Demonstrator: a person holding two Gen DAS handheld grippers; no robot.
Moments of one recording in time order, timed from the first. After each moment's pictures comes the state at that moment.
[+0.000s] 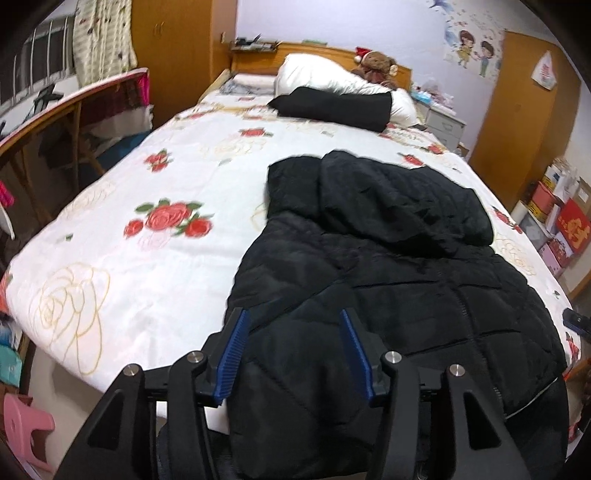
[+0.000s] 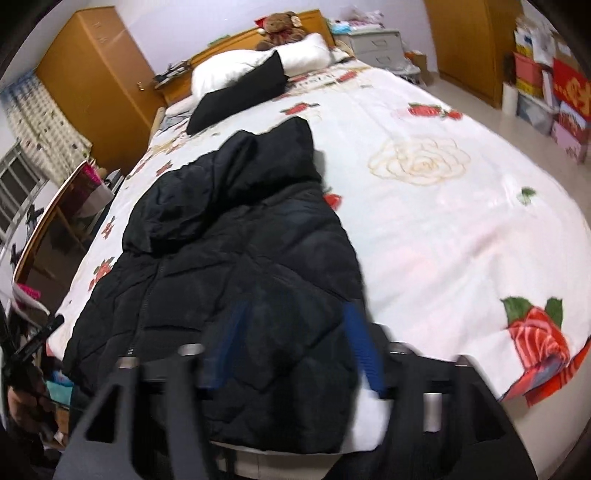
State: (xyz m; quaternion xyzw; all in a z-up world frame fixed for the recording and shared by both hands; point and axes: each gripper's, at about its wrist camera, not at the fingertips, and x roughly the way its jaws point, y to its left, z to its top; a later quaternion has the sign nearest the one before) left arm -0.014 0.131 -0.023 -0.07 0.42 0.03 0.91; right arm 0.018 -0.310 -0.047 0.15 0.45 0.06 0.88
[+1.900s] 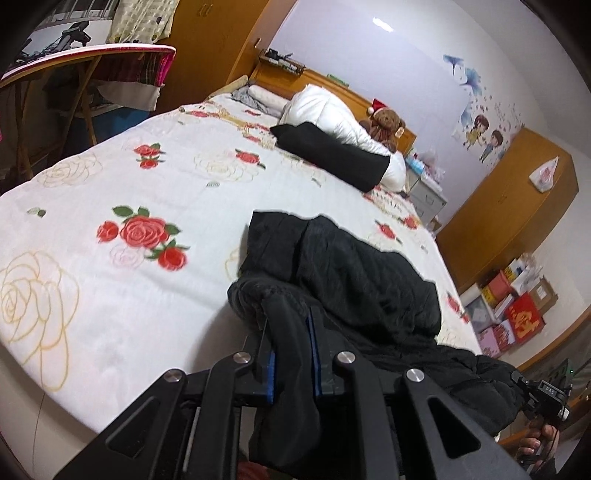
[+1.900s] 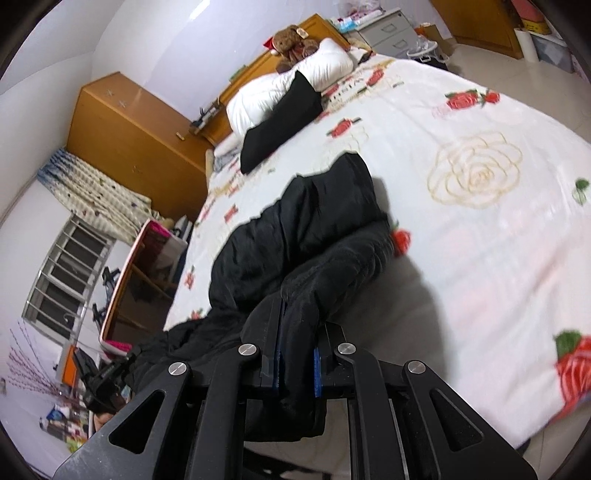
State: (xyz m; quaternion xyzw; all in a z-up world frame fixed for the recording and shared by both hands) left arm 0.021 0.184 0.031 -0.25 0.35 -0.01 0.91; right arm 0.053 -0.325 0.002 0.31 0.39 0.16 0.85
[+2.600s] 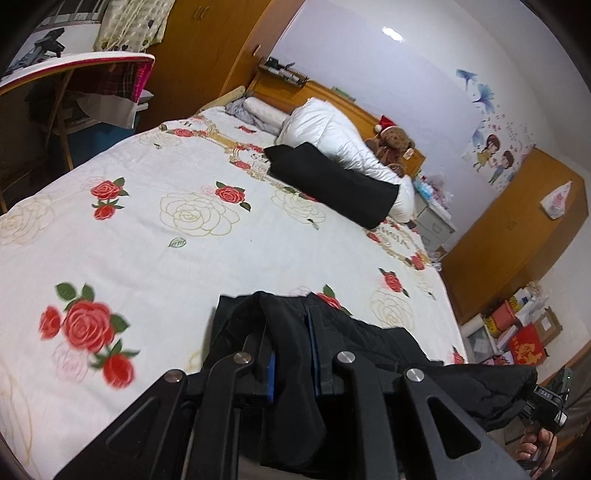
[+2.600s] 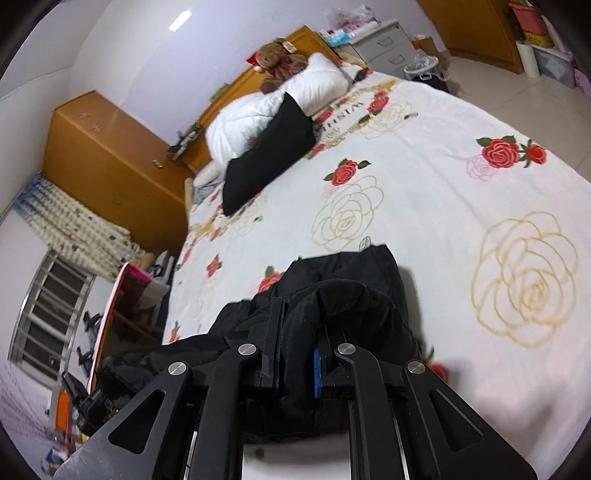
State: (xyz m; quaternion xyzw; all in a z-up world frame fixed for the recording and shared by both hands) left arm 0.216 0.199 0.049 -0.26 0.34 0.00 0.91; right arm 0.233 -0.319 0.024 0.31 0.39 0.11 0.86
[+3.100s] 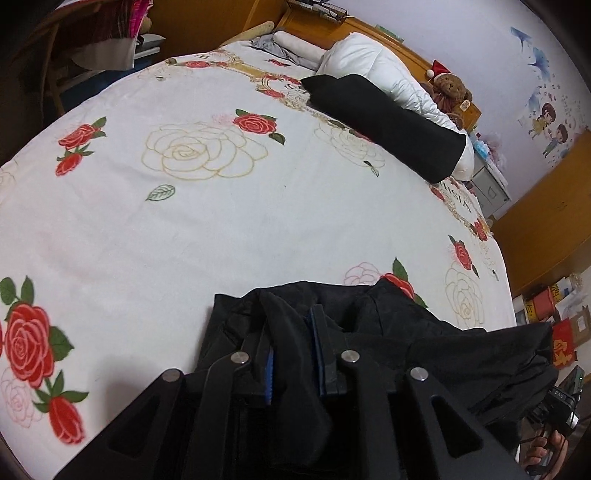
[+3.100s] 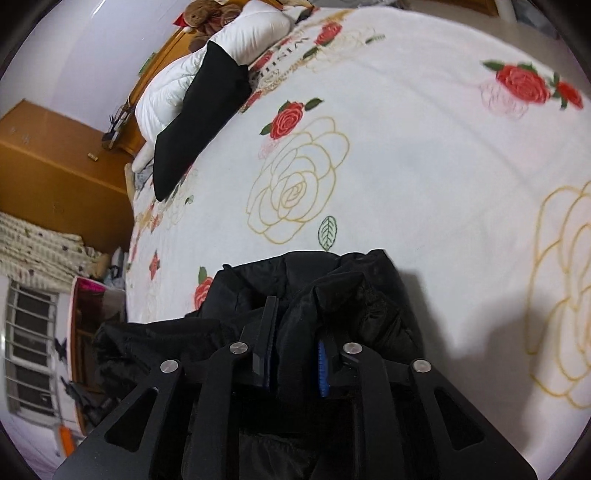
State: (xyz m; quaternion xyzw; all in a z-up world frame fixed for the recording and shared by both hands) left arm 0.342 0.191 -0.075 -0.24 0.45 0.04 0.86; right arm 0.351 -0.323 -0.089 0.35 0.49 0.06 0.80
